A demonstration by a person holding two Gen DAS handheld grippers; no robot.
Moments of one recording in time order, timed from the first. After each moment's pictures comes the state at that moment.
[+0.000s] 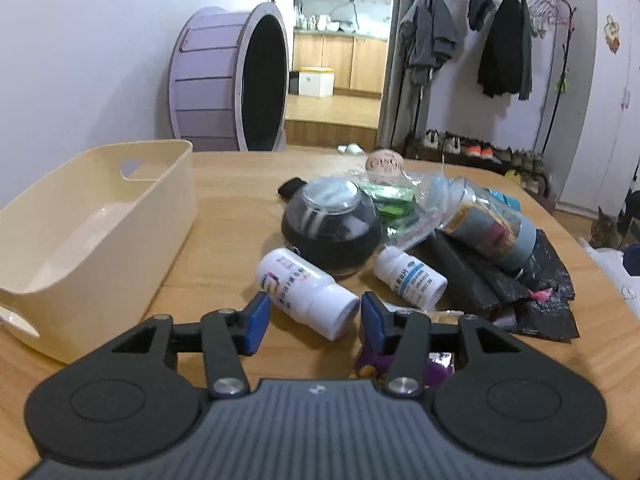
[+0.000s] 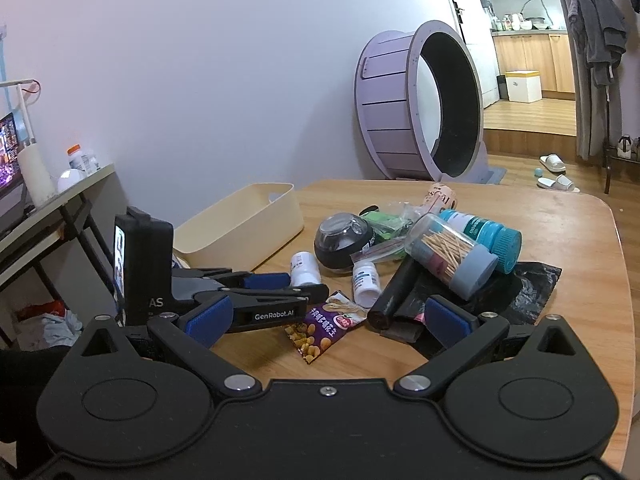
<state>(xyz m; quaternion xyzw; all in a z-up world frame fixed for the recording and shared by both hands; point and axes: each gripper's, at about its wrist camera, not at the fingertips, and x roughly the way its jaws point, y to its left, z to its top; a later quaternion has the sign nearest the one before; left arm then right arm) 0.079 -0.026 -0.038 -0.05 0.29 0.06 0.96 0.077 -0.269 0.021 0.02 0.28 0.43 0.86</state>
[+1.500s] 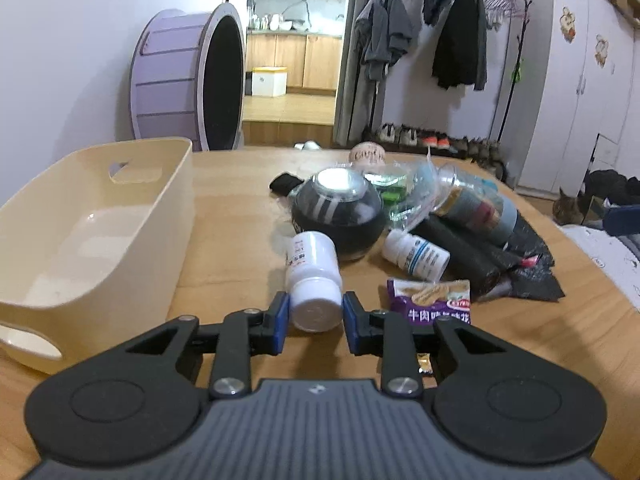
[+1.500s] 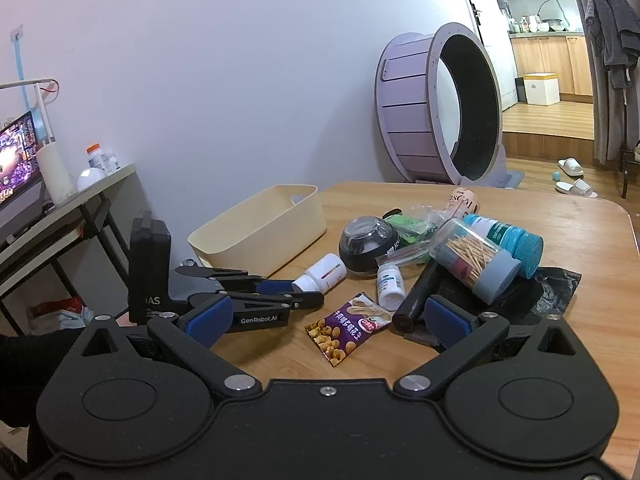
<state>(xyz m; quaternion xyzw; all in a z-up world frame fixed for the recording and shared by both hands) 0.069 0.012 -0.046 -0.03 0.29 -0.02 0.96 0.071 -0.264 0.025 0.02 0.27 0.45 0.85</state>
